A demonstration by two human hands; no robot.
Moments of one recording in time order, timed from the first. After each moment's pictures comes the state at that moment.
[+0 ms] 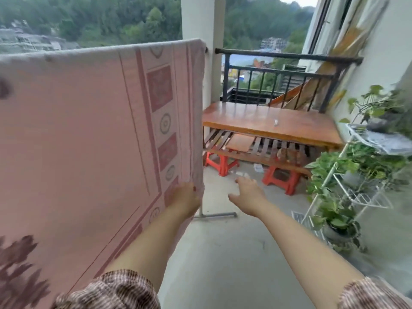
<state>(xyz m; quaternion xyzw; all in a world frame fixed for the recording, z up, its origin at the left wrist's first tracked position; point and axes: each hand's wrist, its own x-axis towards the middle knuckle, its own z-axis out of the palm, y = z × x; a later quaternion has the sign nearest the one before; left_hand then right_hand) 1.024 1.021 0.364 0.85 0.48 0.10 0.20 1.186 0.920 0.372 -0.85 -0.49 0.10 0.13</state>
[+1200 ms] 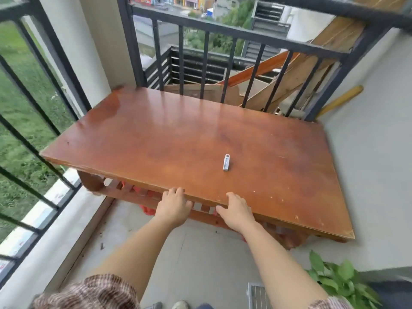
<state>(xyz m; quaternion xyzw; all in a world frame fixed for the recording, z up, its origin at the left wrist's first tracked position) 1.883 1.497 0.219 0.85 0.43 -0.06 0.29 2.009 1.368 0.236 -0.91 -0.30 0.28 0.11</state>
